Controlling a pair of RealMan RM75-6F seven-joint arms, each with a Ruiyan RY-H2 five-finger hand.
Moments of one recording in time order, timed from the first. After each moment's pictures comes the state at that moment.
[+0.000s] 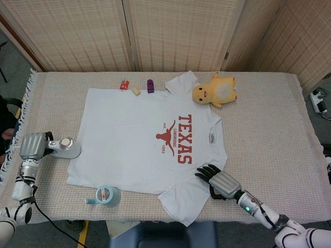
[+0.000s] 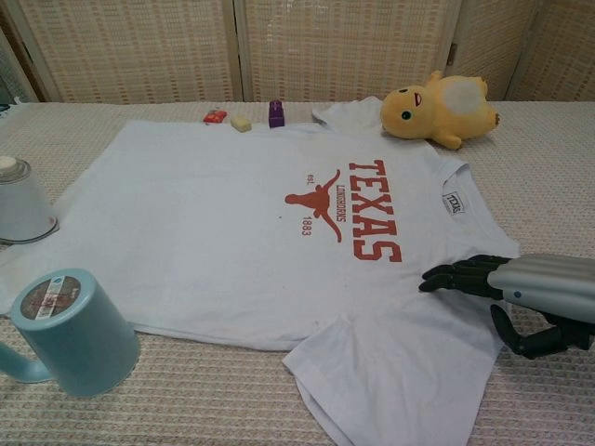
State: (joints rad) left arm -0.51 -1.64 -0.15 -0.58 1.29 1.02 -0.22; right arm 0.56 -1.39 -0.13 -1.43 -1.63 0.88 0.05
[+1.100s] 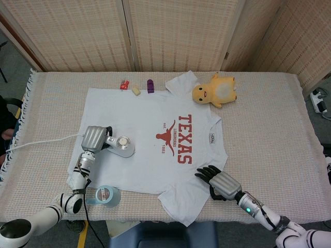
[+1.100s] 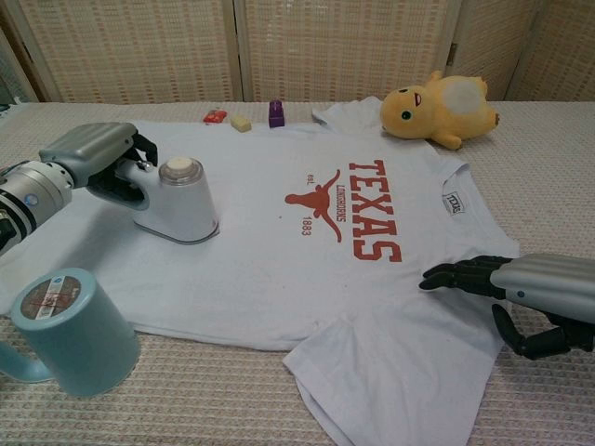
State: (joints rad) left arm -0.73 -1.86 -0.24 -0.72 1.29 1.02 0.03; right arm 0.56 -1.39 -0.15 -1.44 -1.64 0.92 0.07
